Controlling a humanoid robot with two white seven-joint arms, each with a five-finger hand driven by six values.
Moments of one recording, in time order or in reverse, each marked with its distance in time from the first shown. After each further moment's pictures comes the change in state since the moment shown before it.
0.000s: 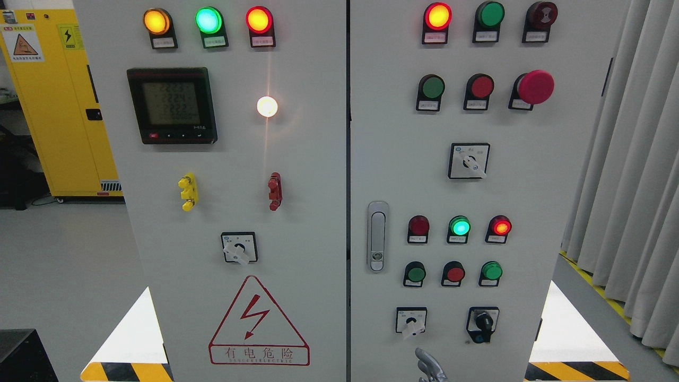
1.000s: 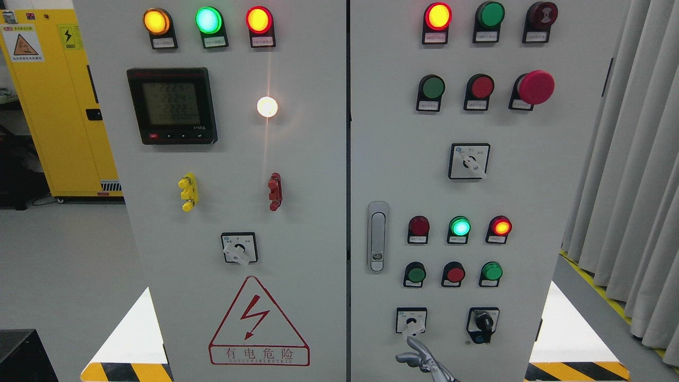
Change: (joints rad) left arm 0.000 0.000 0.000 0.000 0.000 0.000 0.000; right arm -0.081 0.016 -0.107 -0.011 0.684 -0.085 -0.009
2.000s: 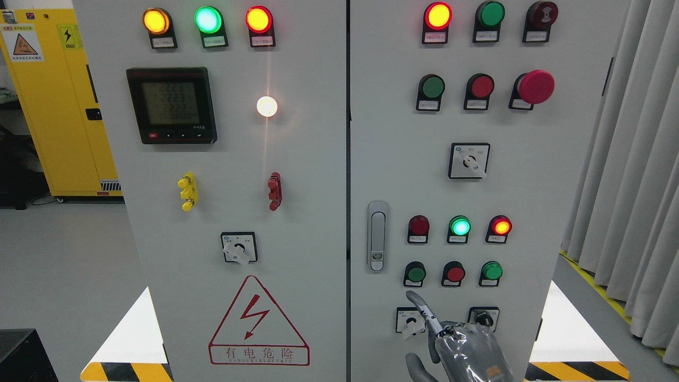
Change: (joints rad) left arm 0.000 0.000 0.000 0.000 0.000 0.000 0.000; right arm -0.202 -0.012 -0.099 0.048 0.456 0.010 0.016
